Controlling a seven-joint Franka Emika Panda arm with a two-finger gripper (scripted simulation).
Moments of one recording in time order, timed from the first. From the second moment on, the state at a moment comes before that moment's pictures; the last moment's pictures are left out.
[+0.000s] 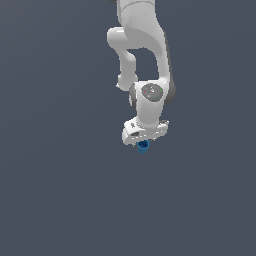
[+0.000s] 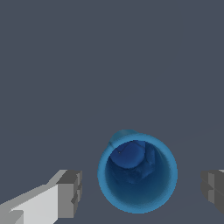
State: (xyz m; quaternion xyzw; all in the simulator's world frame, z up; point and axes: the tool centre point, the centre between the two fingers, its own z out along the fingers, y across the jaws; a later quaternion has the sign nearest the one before) arm -0.031 0.074 0.080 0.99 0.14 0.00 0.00
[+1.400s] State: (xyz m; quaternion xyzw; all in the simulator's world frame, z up) arm -0.031 0.074 0.047 0.99 0.14 0.00 0.00
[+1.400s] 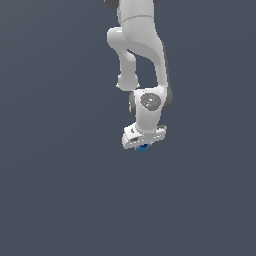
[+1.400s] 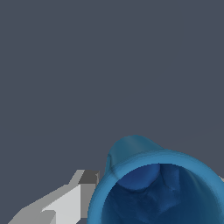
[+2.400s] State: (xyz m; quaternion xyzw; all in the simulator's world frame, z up) arm 0.014 0.038 0.198 0.99 0.14 0.00 0.00
